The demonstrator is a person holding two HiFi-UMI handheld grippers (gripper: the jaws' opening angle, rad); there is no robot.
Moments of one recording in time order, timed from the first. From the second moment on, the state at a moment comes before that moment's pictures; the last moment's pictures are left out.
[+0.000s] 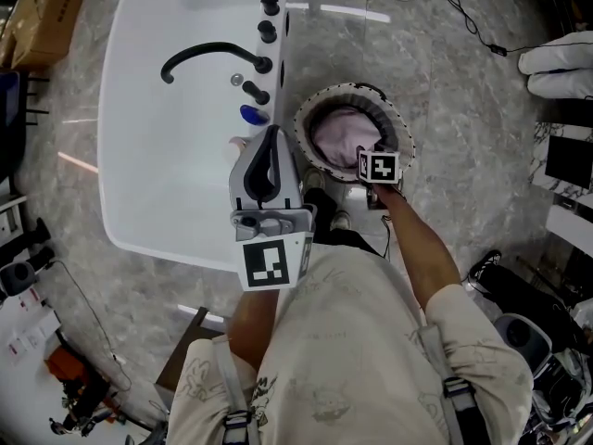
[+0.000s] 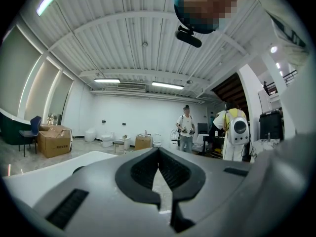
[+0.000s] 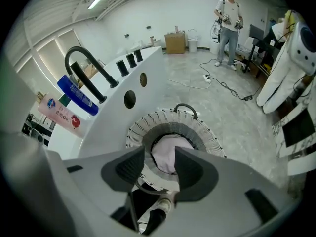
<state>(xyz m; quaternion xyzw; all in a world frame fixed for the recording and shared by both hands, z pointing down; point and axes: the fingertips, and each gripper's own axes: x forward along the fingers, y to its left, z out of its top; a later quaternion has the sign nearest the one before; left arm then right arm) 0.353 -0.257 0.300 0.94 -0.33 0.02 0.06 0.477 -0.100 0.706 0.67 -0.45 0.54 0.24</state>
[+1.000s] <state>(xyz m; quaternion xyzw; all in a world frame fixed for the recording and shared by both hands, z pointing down) 0.332 -0.183 0.281 0.94 -0.33 0.00 0.04 0.479 -0.077 0.591 0.75 -0.51 0.41 0.08</state>
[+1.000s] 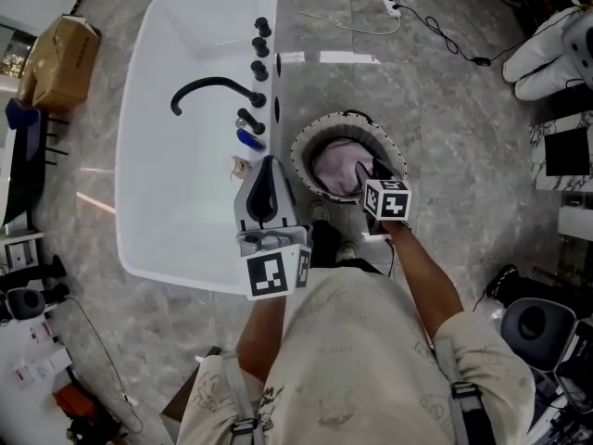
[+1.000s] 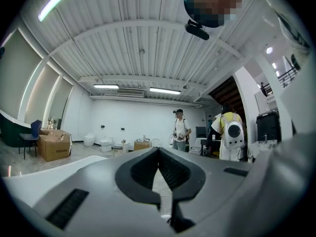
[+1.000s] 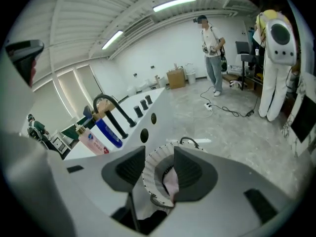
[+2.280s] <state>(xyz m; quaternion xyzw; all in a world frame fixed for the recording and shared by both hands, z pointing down) 0.264 -0.070 0.202 0.95 -0.32 -0.06 -0.04 0.438 0.039 0.190 0.84 -0.54 -0.09 0.00</state>
